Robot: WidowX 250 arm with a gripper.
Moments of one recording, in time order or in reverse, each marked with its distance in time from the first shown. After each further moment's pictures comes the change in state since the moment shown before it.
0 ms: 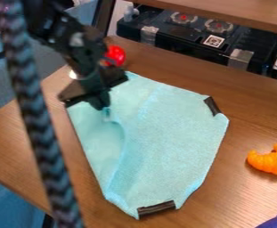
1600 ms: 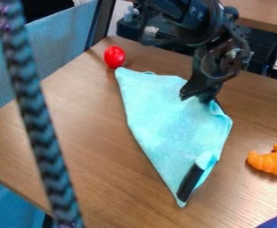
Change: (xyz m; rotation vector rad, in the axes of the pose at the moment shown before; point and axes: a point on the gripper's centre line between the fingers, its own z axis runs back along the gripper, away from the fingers) arm -0.049 -0.163 -0.062 -0.006 -0.053 0.018
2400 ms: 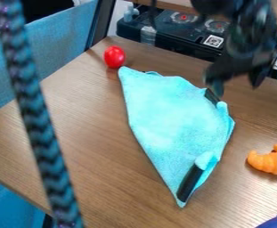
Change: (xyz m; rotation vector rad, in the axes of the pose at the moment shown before) arm -0.007 -0.040 0.044 -0.113 0.145 -0.256
